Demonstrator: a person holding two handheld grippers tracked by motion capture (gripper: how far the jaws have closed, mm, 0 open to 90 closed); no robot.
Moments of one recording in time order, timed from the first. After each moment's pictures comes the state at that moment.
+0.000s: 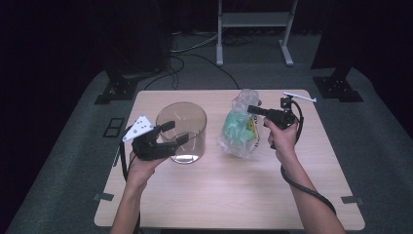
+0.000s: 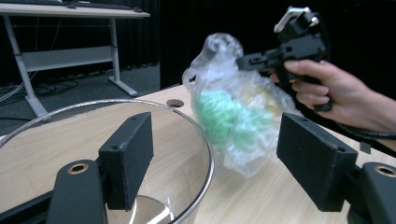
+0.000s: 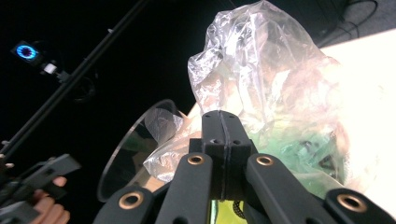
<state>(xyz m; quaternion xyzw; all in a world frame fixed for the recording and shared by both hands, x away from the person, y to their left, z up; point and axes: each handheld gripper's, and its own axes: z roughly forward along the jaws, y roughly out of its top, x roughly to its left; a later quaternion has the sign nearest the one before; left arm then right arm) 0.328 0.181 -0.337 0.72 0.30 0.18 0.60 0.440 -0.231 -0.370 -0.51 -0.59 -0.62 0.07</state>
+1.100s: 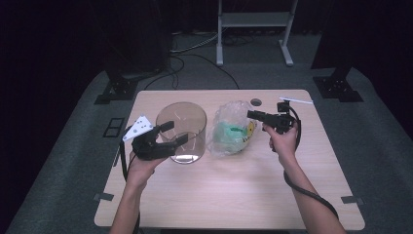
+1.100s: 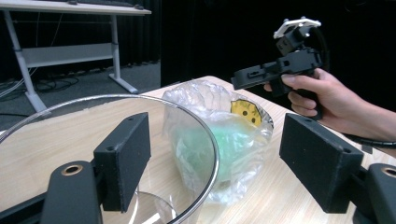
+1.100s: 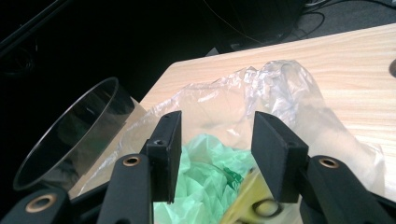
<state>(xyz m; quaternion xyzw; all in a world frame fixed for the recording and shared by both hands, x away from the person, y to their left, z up) 0.330 0.183 -0.341 0.72 0.31 0.18 0.60 0.440 -0.233 -0.385 -0.51 -0.64 -0.57 -0.02</state>
